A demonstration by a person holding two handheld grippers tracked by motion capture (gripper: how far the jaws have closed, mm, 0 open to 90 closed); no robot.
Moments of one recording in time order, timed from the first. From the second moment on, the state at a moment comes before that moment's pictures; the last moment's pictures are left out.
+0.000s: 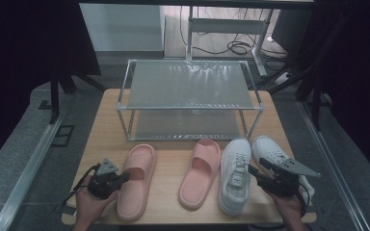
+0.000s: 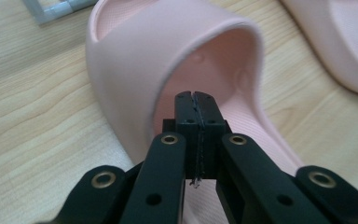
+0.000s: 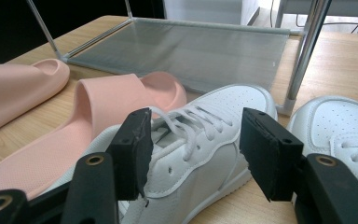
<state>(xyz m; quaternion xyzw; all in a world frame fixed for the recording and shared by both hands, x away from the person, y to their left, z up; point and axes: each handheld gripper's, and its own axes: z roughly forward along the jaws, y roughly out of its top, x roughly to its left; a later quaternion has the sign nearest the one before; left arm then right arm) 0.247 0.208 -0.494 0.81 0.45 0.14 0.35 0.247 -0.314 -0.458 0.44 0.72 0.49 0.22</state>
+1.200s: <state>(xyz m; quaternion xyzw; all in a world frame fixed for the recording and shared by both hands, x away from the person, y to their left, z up) 0.236 0.224 -0.482 0.80 0.44 0.11 0.39 0.247 -0.317 -0.459 0.45 0.71 0.49 0.22</state>
